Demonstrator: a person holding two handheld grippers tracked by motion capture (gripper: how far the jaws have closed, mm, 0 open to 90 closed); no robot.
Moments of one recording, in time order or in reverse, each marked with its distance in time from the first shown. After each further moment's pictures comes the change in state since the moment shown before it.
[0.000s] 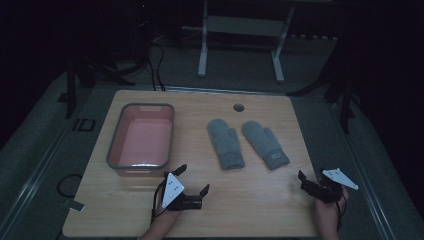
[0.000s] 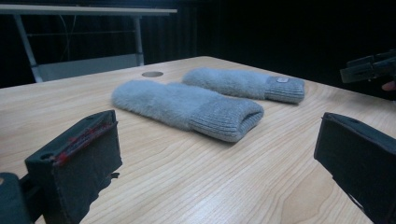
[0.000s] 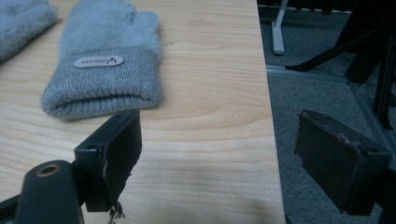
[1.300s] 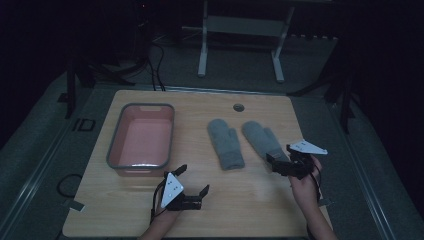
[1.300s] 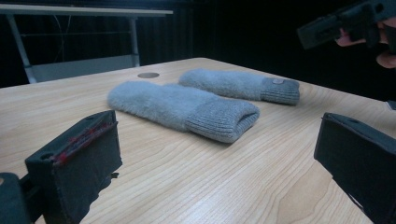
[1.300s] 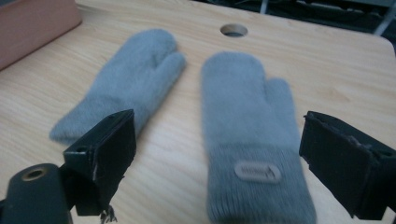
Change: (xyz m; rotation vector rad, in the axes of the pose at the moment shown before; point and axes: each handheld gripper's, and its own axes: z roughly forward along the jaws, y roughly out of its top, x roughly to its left) left arm 0.001 0.000 0.000 -0.003 -0.016 -0.008; right arm 0.086 0.094 0.023 0.065 0.275 -0.130
